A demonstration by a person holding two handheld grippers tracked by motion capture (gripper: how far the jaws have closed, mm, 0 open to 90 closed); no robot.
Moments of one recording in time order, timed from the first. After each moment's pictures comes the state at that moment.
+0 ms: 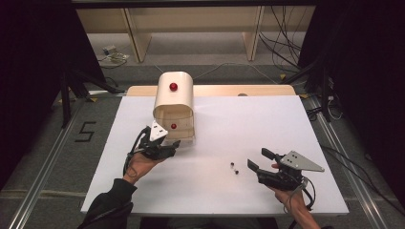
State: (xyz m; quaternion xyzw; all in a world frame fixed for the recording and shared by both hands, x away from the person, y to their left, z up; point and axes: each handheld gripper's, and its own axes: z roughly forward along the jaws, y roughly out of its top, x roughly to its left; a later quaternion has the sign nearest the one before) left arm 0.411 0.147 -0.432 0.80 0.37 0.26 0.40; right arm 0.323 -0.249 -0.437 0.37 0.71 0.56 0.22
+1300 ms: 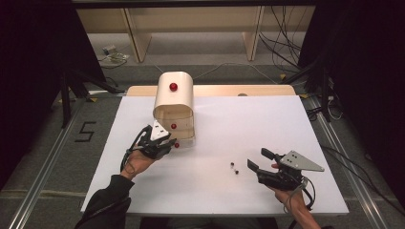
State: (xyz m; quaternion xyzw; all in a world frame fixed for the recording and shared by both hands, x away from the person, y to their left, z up) left arm 0.418 0.151 -0.436 0.82 0.34 0.26 0.38; right arm 0.323 -0.249 -0.437 0.37 0.71 0.56 0.22
